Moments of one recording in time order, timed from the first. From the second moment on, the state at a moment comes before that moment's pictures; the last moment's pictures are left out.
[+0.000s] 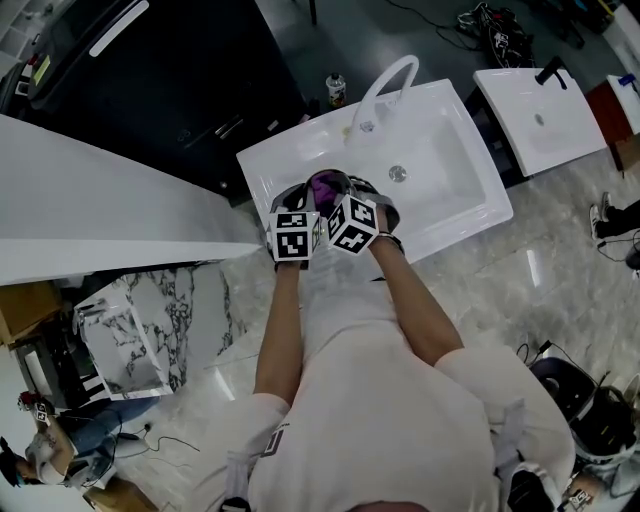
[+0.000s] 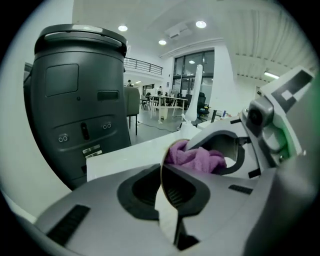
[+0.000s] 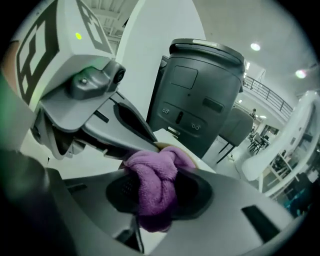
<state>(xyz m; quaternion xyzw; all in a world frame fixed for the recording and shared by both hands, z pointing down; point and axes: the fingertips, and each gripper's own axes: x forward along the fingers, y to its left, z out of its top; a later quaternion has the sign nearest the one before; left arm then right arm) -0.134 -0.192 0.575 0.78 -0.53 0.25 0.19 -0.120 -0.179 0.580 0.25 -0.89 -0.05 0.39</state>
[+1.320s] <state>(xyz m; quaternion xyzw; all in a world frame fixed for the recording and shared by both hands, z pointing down) -0.208 -0.190 0.566 0.72 -0.63 0.16 0.23 -0.151 -0.167 0.601 0.21 -0.86 -0.14 0.45</state>
